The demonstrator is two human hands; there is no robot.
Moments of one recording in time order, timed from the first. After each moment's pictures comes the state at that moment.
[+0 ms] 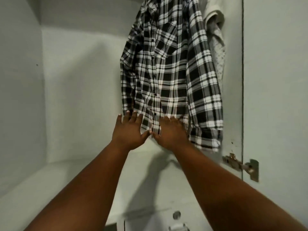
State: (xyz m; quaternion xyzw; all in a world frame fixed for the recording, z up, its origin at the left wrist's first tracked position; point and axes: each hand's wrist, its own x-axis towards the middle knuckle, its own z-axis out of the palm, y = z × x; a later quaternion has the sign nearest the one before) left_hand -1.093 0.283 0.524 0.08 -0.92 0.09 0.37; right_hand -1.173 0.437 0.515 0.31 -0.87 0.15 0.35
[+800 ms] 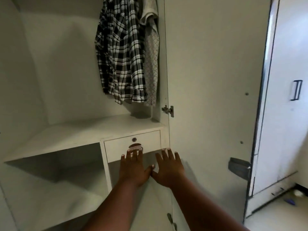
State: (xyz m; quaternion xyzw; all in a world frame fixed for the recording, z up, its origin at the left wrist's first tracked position) left_hand -0.861 0.558 0.304 0.11 -0.98 -0.03 0.15; right_hand -0.904 0.704 0.306 0.27 -0.95 0.04 0.11
